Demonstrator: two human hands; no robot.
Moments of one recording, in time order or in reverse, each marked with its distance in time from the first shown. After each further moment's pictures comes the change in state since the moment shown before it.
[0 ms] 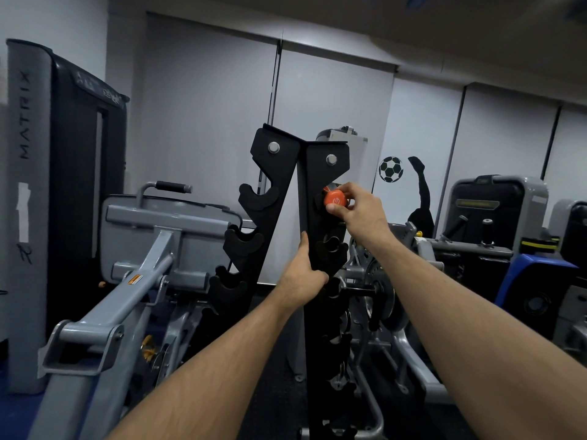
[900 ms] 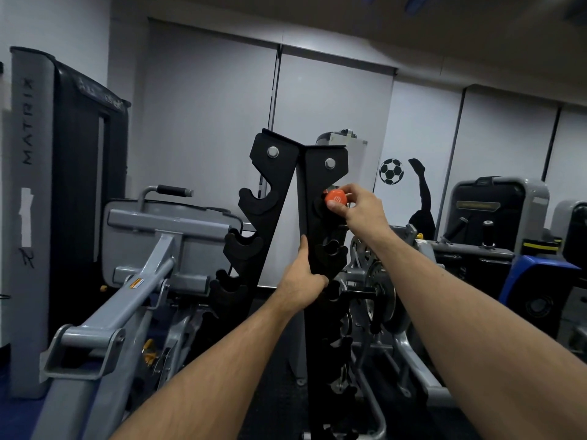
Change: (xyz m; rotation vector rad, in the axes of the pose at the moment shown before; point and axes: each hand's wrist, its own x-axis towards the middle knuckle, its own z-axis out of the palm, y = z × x) left_hand 0.001 -0.001 0.000 0.030 -0.006 -0.009; right_hand 0.006 -0.005 -0.004 0.114 -0.016 0.095
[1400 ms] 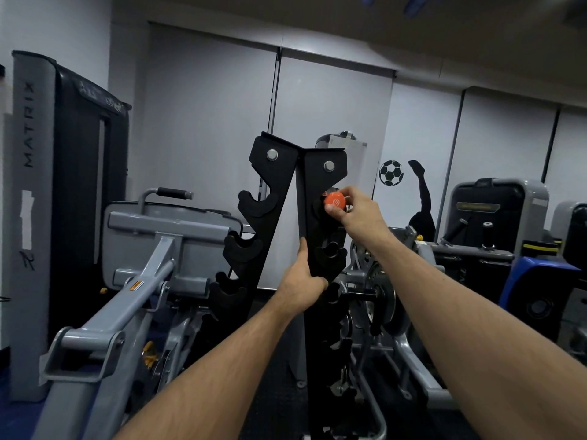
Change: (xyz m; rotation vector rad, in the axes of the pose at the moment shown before) left_hand -0.001 0.001 0.001 0.004 0.013 -0.012; right_hand -0.004 -0.001 -0.001 -0.052 -0.045 -0.005
